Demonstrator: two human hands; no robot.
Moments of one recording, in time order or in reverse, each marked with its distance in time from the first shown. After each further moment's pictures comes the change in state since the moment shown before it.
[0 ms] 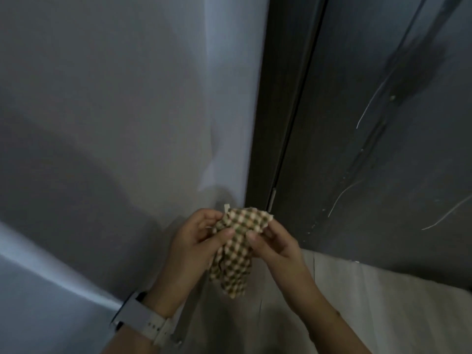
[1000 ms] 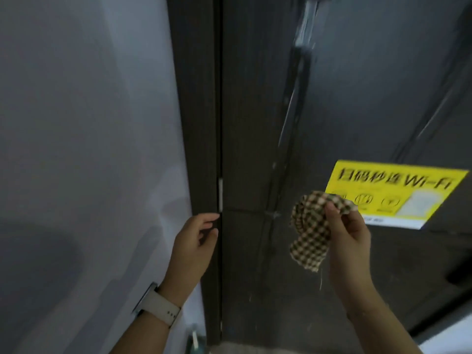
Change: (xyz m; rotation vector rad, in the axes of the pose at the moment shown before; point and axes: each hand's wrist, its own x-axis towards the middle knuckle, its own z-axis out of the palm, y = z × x) left_hand 0.039 0.671 0.042 0.245 -0.016 0.395; right_hand 0.008 -0.737 -0.027 -0.038 0.669 -0.435
